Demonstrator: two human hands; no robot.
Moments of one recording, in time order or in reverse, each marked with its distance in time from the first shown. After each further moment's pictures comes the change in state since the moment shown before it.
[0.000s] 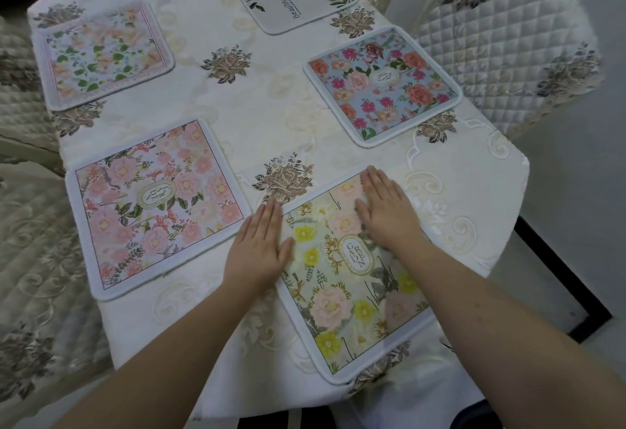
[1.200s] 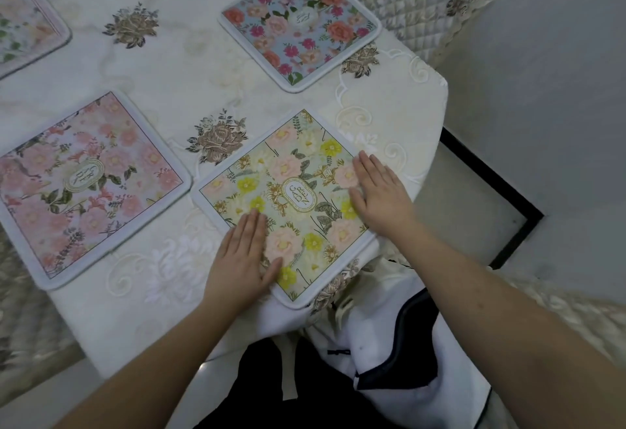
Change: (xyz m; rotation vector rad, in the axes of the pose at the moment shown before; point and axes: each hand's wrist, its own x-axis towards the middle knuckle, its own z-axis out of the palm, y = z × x) left_hand -0.095 0.052 0.020 0.063 -0.146 0.213; right_hand -0.133 0.050 -0.002 0.023 -0.022 0.183
